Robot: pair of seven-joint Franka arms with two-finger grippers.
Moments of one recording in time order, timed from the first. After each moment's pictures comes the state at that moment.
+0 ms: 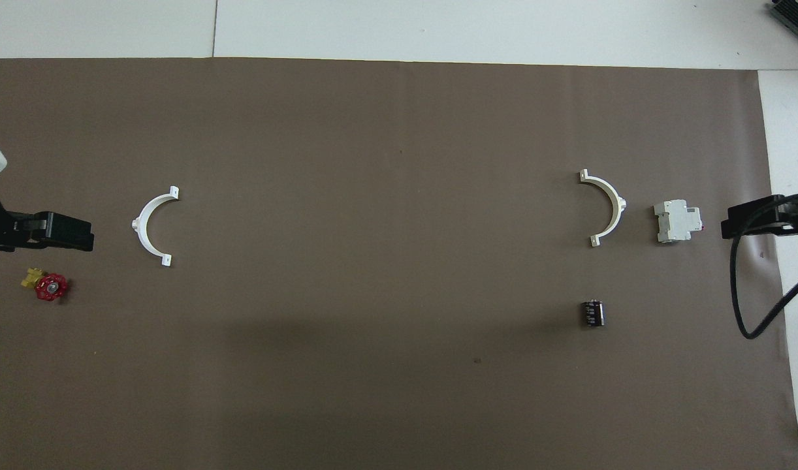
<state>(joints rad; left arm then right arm) 0.02 -0.12 -0.09 -1.73 0.01 1.60 -0.01 0.09 -0.05 -0.12 -1.60 -0.02 1.51 0.03</state>
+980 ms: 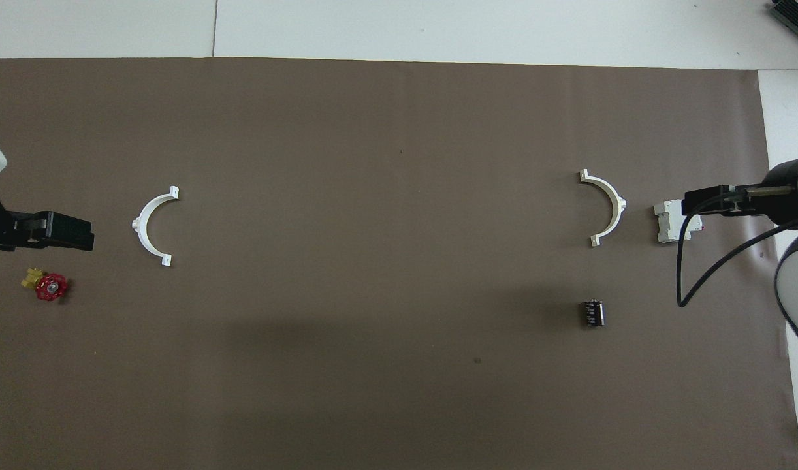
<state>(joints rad) 0.02 -0.12 -0.09 -1.73 0.01 1.60 -0.01 0.08 -0.05 -0.12 -1.84 -0.02 1.90 -0.03</state>
